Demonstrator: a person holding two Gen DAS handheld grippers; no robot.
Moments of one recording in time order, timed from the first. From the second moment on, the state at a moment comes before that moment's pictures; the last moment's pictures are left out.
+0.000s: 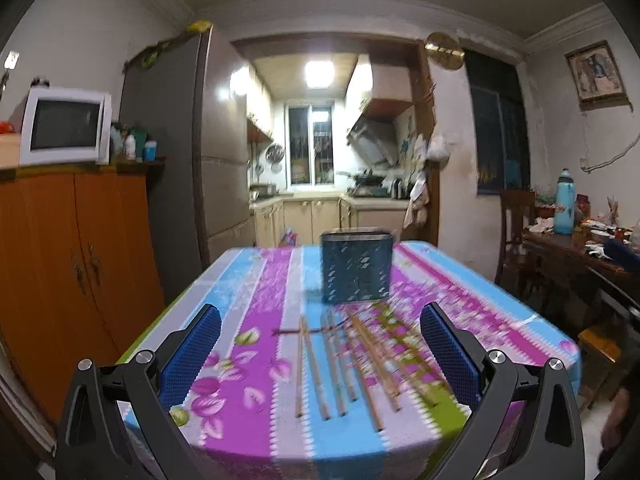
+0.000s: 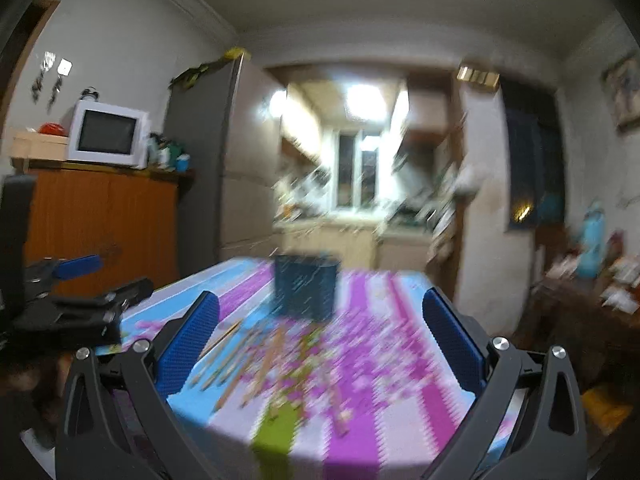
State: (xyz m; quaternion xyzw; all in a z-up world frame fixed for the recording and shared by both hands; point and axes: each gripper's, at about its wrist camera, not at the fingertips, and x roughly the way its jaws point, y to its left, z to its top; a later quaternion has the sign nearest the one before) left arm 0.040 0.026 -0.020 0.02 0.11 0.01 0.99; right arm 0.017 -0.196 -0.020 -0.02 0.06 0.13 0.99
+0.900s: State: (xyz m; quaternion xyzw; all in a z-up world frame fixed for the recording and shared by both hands) left arm 0.115 0.069 -0.157 0.02 0.22 -0.08 0.97; right arm 0.125 -0.179 -0.164 -0.04 0.25 0.22 0.94
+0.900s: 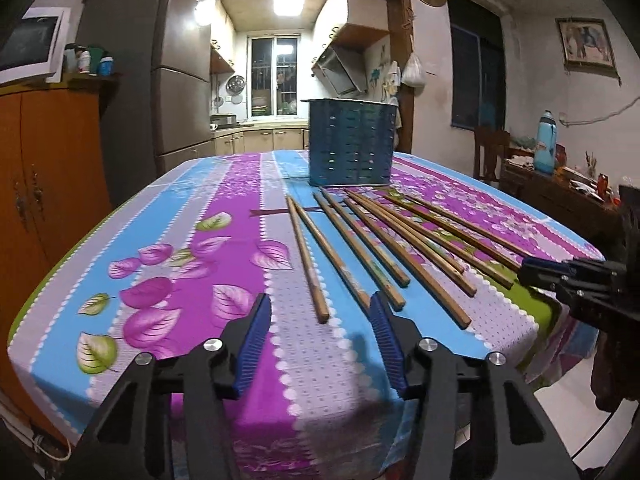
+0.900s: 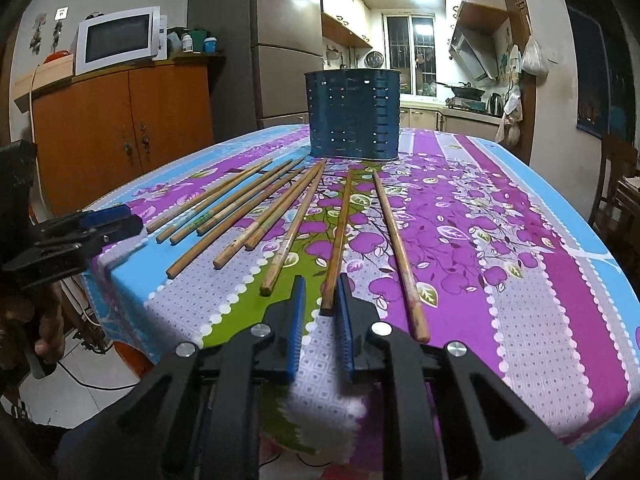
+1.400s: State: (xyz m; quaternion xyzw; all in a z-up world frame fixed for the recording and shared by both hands) left arm 0.132 0.059 -0.172 0.02 0.21 -0.07 0.98; right arm 0.126 -0.174 -0.164 -0.05 0.23 0.22 0.95
